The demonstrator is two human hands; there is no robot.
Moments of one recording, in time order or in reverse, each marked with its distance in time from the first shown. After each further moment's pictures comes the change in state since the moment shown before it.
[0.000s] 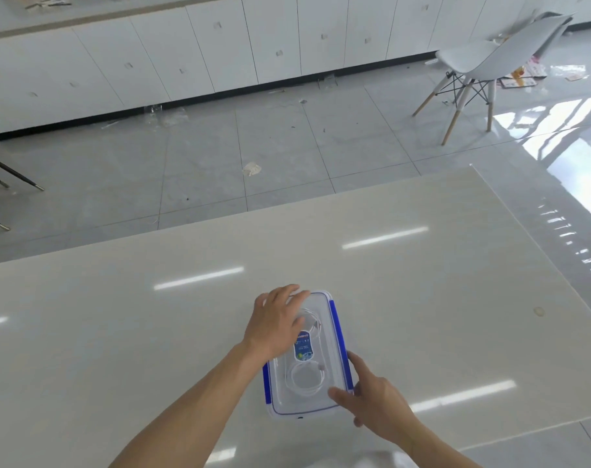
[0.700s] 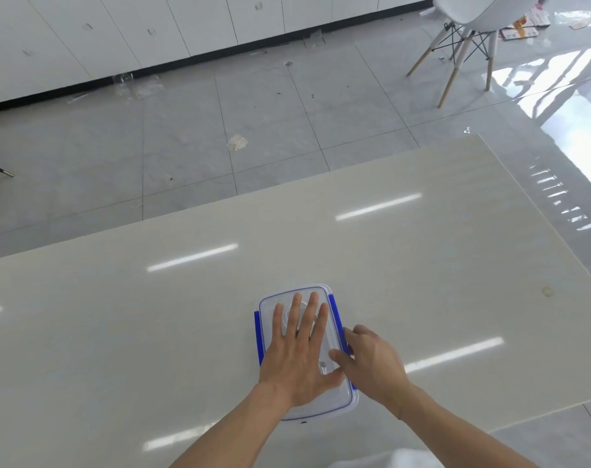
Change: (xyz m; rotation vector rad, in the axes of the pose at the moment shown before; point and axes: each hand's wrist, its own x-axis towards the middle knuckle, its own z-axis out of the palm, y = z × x) left_hand -0.030 0.038 0.057 0.144 -0.029 0.112; right_hand 0.042 -0.033 -0.016 -0.193 0.249 -0.079
